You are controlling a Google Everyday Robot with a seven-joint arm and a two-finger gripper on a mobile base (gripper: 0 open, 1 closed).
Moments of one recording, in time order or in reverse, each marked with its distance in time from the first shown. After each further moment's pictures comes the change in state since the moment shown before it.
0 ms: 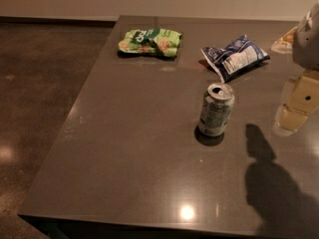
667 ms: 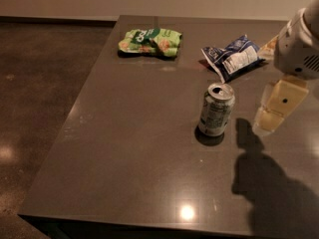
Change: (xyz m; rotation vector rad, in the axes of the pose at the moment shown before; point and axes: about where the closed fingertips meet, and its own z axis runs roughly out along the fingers) arm -0.018 -0.003 0.025 -0.026 -0.060 0.026
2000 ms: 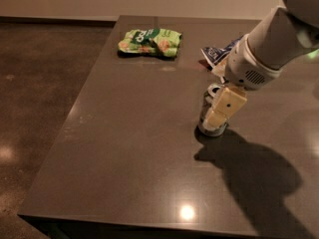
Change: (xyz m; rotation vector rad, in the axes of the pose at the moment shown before) arm -0.062 -0.009 0.077 -0.083 -0.180 0.006
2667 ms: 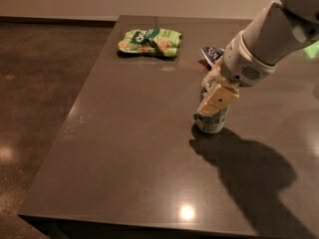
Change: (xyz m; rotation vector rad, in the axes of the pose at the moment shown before) arm -0.010 0.000 0.001 -0.029 -0.014 -0.012
